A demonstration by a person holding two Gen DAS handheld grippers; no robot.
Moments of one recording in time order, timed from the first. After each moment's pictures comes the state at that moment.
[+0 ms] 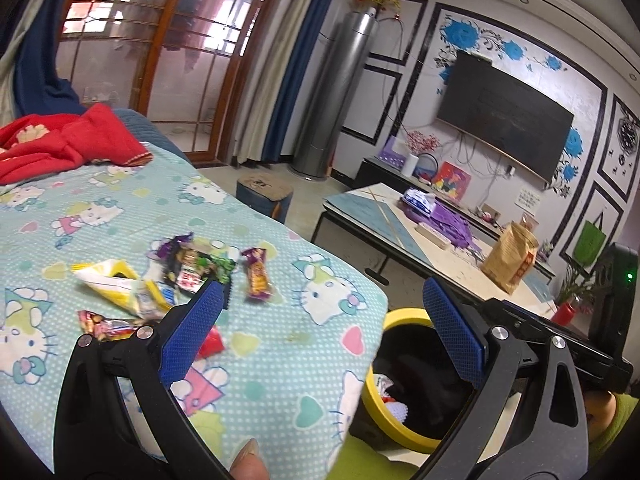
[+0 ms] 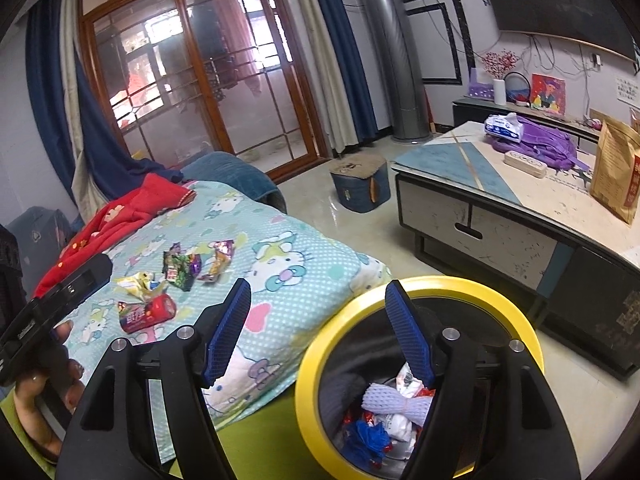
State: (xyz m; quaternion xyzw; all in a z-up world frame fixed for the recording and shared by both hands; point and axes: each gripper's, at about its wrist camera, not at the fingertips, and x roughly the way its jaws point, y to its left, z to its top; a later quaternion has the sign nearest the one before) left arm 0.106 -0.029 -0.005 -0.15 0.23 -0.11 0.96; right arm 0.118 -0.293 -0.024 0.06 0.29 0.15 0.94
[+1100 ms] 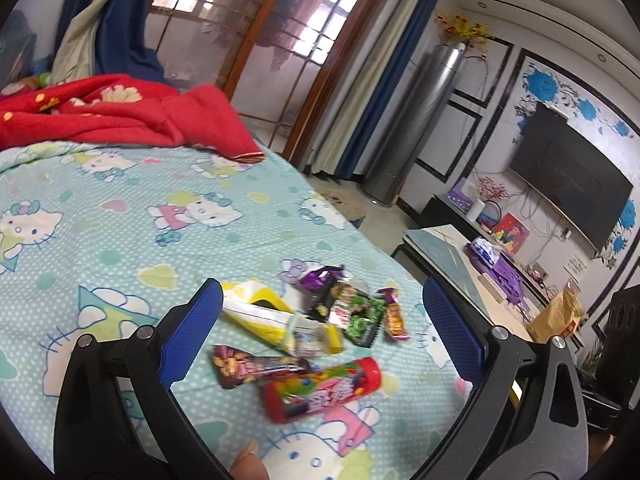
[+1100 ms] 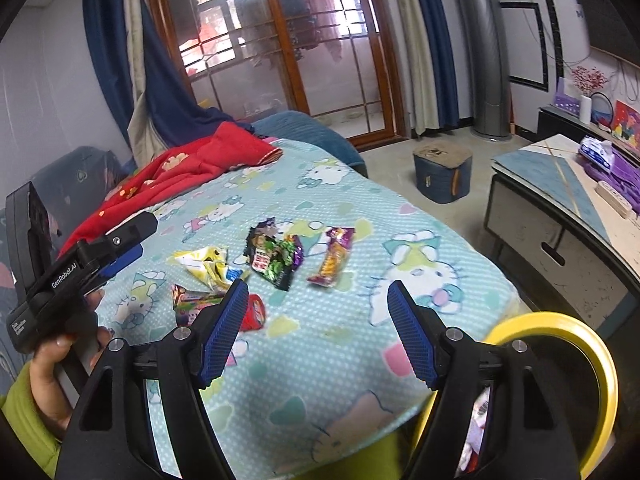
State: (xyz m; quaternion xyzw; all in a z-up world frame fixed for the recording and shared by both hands) left arm 0.118 0.096 -0.024 -0.23 0.23 0.02 0.95; right arm 0.166 -0.153 -0.034 0.00 0.33 0.28 0.90
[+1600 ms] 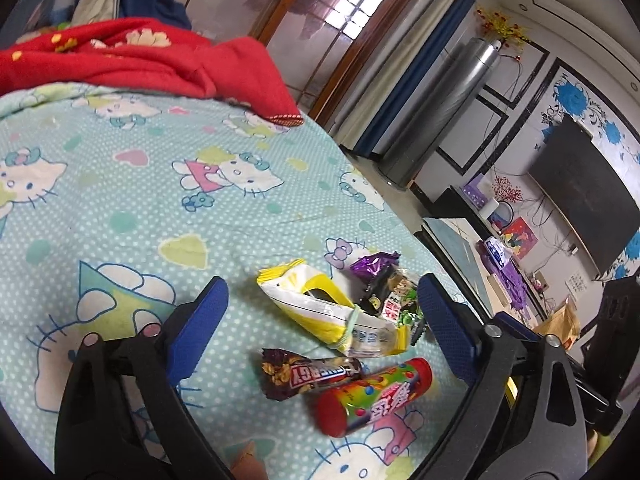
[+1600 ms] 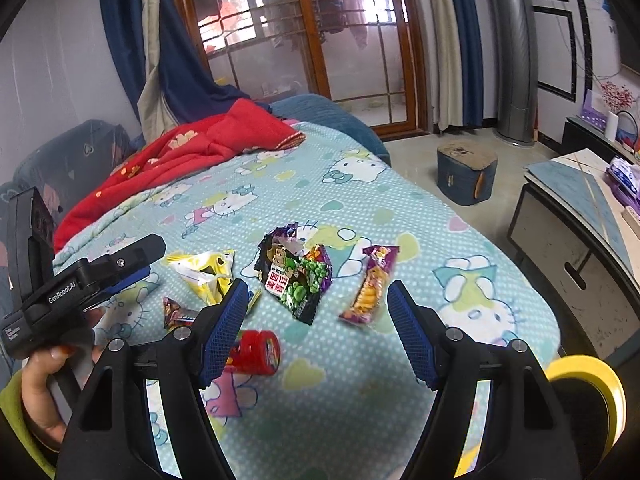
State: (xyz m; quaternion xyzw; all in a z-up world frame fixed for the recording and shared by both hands) left arm 0.137 0.136 -0.058 -0.29 0.28 0.03 0.92; right arm 0.209 -0.103 -0.052 -0.04 0.34 0.31 0.89
